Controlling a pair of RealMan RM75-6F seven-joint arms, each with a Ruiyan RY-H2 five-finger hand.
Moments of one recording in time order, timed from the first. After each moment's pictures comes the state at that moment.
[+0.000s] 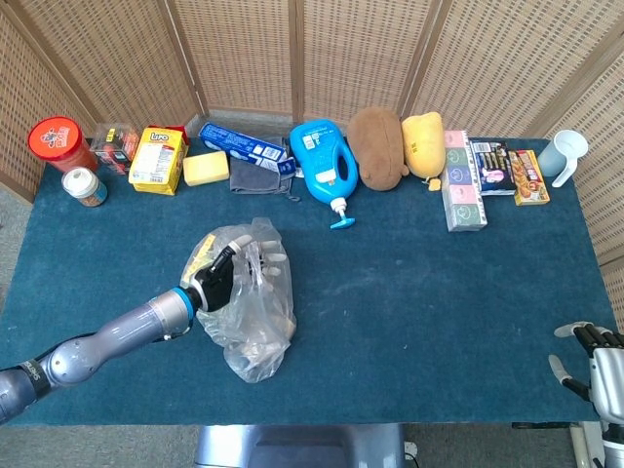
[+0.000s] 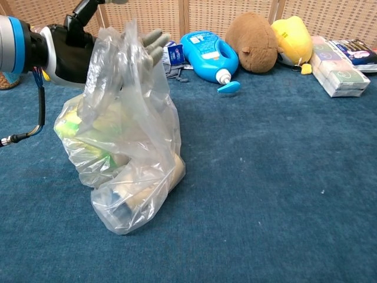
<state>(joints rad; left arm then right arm) -0.56 -1.35 -0.73 -1.71 0.69 0.03 -1.20 -0.04 -1.19 0.06 -1.47 -1.55 1.64 0.07</state>
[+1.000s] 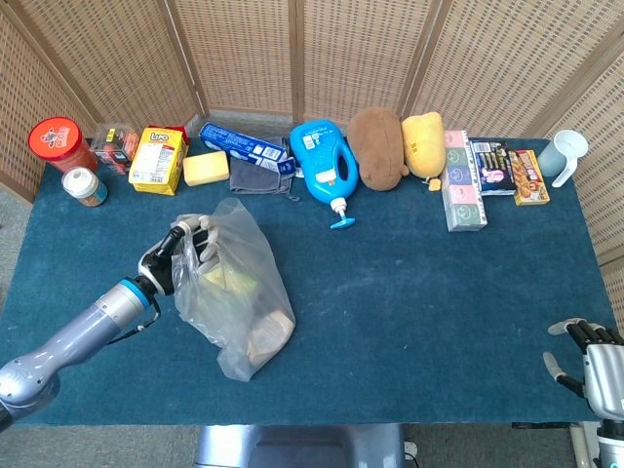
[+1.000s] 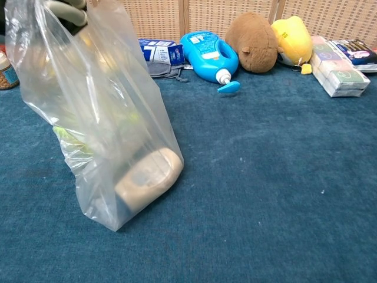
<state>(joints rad) -0.29 -1.34 -0.98 -1.81 0.59 0.06 -0.99 -0.03 -1.19 0.07 -1.48 -1.56 1.63 0.05</state>
